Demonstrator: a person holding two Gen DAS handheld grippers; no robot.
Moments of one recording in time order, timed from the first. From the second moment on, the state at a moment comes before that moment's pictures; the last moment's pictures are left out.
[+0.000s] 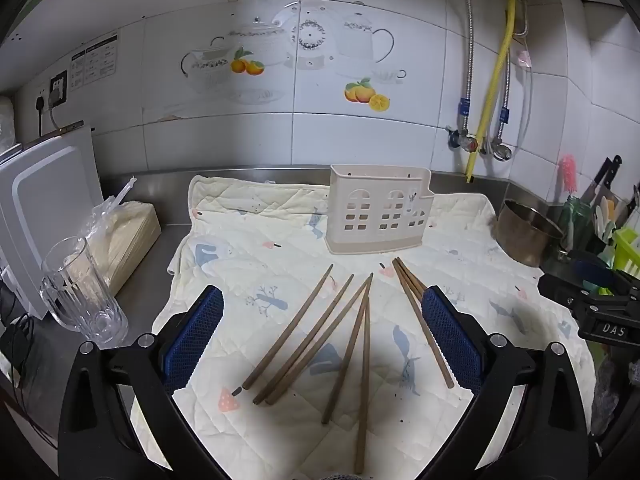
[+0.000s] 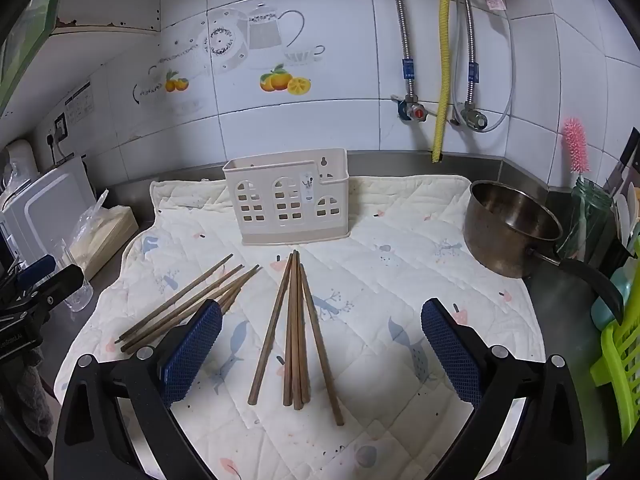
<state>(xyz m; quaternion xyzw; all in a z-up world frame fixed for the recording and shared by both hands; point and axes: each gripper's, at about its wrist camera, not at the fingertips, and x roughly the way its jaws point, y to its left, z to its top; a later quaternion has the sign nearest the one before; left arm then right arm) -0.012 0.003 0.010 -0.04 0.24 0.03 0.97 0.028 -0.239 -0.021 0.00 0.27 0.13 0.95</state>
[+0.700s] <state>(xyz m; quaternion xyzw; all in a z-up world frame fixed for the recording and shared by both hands) -0.015 0.002 0.011 -0.04 0.23 0.03 0.97 0.028 -0.237 -0.018 0.00 0.27 0.13 0.96</state>
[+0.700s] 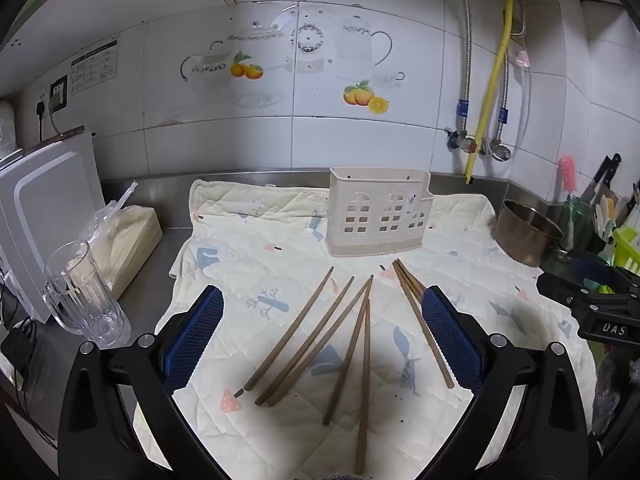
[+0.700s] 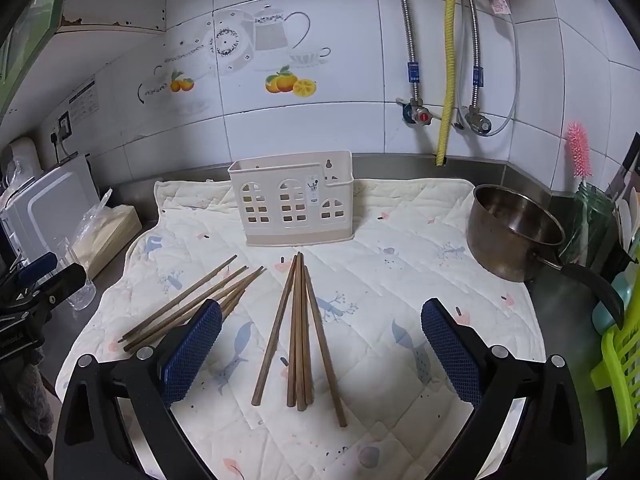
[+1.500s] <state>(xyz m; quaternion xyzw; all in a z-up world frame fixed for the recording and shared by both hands) -0.014 0.000 0.011 -0.04 0.24 0.03 0.97 0.025 -0.239 -0.022 0.01 0.27 0.13 0.95</state>
